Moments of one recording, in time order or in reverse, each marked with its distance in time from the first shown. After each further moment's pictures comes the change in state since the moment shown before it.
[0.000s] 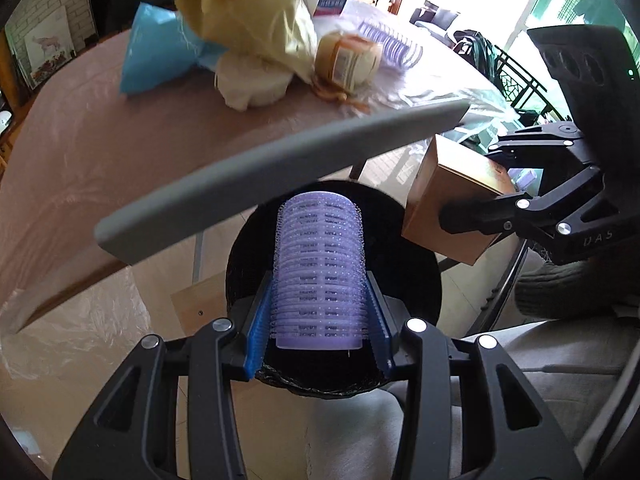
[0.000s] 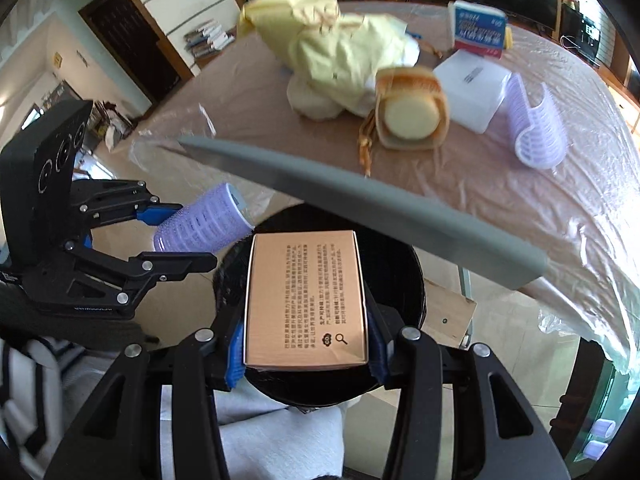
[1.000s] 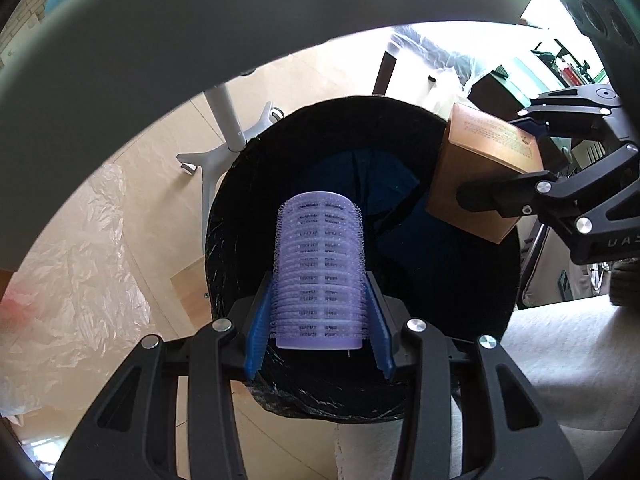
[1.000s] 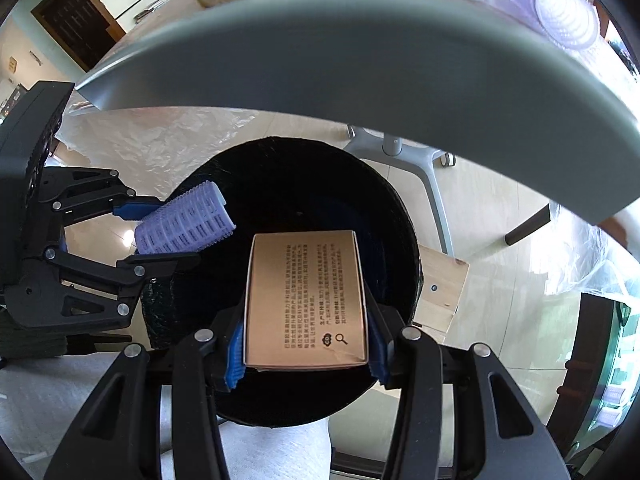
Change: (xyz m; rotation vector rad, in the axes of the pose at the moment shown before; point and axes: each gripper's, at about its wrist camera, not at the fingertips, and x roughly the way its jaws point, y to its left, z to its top) left arm 0.087 0.003 -0.016 0.099 0.174 0.070; right arm 0.063 -0.010 -0.028 0.097 0.099 -0.118
